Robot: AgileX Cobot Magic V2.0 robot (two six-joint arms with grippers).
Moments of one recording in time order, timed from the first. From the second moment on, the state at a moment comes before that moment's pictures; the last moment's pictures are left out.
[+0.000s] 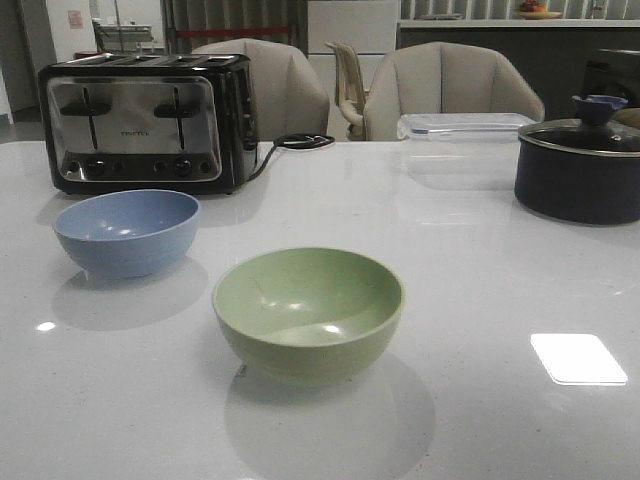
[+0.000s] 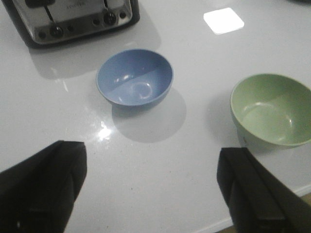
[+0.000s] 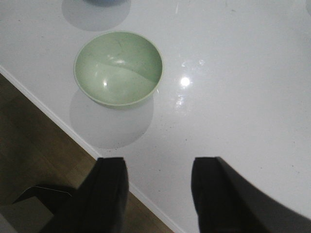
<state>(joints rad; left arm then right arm) -0.35 0.72 -0.76 -0.01 0.76 0.05 0.46 0.74 -0.81 0.15 0.83 -0.21</state>
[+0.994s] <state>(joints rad) -0.13 1.93 -1.47 -0.03 0.80 0.03 0.46 0.72 -0.80 0.15 0.84 -0.21</state>
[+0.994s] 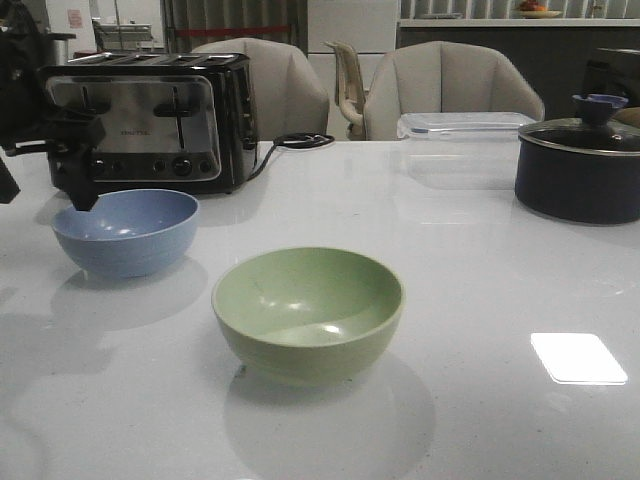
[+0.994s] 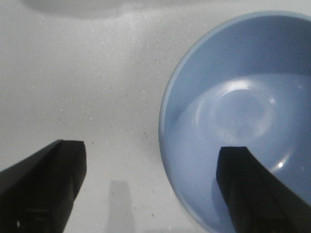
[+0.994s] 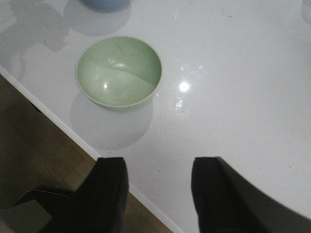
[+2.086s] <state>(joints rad) -0.14 1.77 -1.54 -0.26 0.88 0.25 0.46 0.72 -0.80 0.15 0.84 -0.21</state>
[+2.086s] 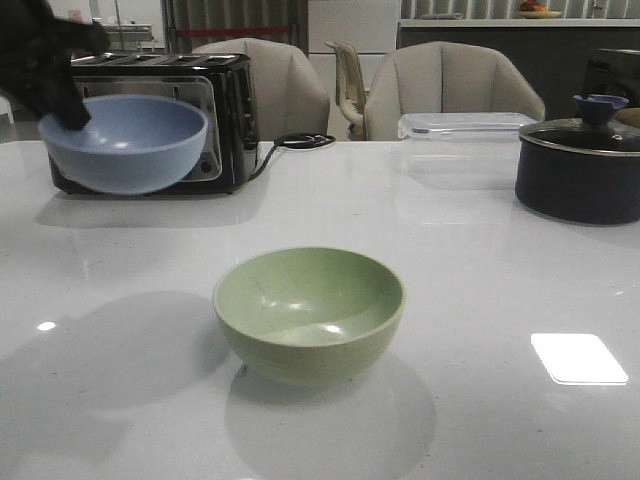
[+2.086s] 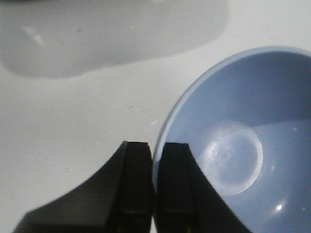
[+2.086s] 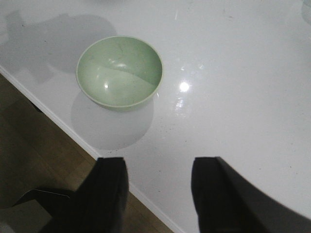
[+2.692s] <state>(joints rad) -0.49 1.78 -1.53 -0.32 0.94 0.32 0.46 0.72 -0.80 0.15 0.84 -0.21</state>
